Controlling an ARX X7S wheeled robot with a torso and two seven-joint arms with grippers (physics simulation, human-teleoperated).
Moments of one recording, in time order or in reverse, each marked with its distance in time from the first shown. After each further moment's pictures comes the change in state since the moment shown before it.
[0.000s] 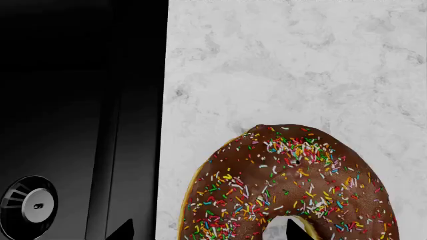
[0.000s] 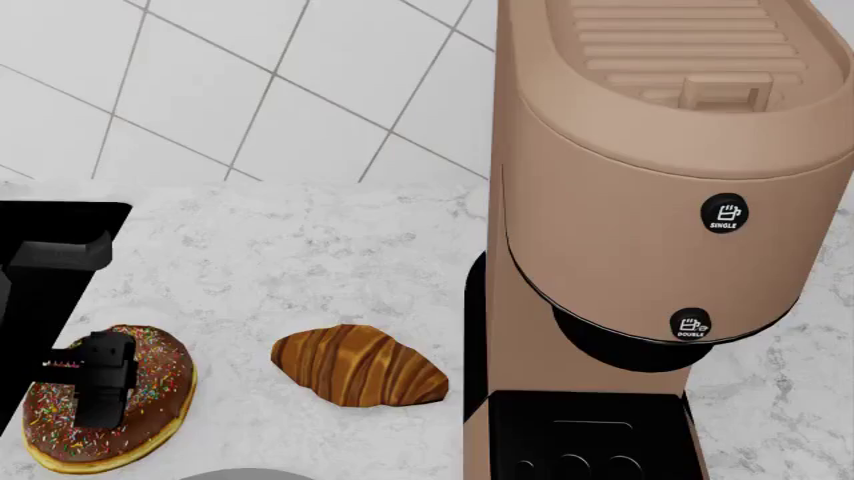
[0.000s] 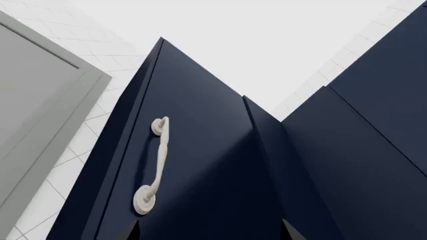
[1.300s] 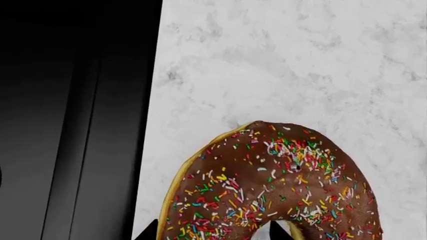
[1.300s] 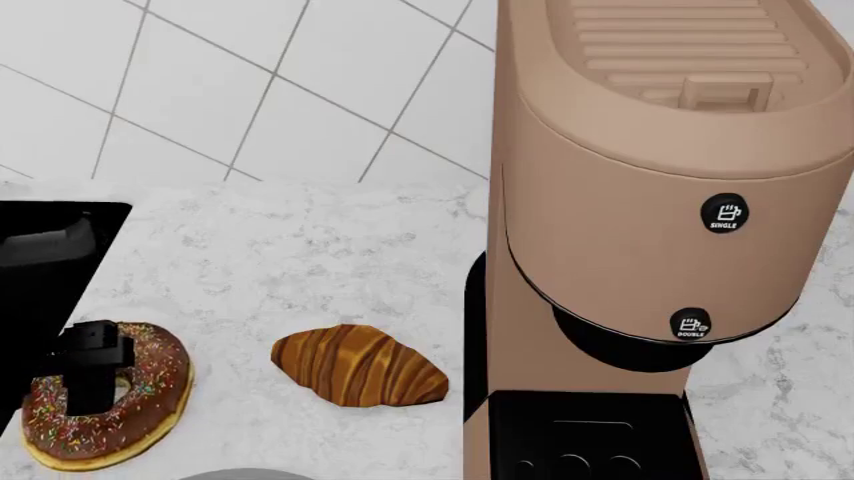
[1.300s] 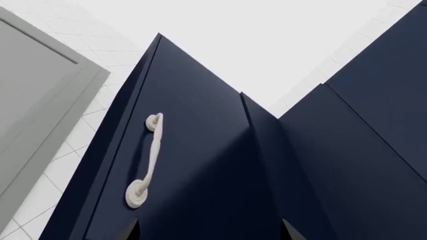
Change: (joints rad) left arm -0.037 0.004 0.029 -0.184 -0.068 0.049 0.093; right arm 0.001 -0.193 0.013 0.002 -0.023 -0.110 -0.148
